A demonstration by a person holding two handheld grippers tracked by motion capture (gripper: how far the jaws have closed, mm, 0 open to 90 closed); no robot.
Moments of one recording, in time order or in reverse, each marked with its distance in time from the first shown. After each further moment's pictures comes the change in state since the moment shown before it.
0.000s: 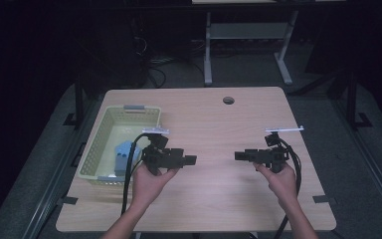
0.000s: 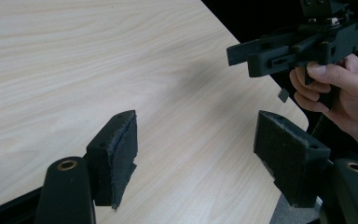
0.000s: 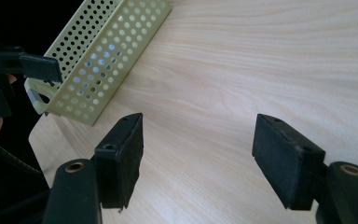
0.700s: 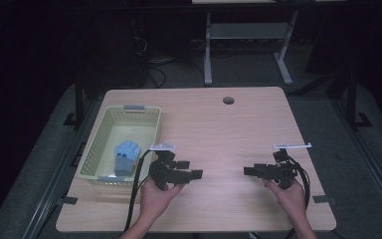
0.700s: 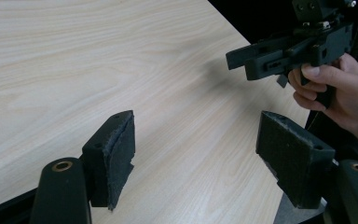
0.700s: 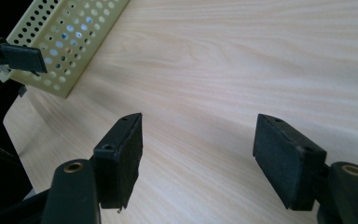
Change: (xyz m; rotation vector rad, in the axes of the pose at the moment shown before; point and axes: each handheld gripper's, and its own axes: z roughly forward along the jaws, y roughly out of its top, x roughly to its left) left arm -0.005 -0.036 0.024 -0.011 -0.024 0.034; right arm -0.025 -0.044 -0.008 0.019 -0.047 0.012
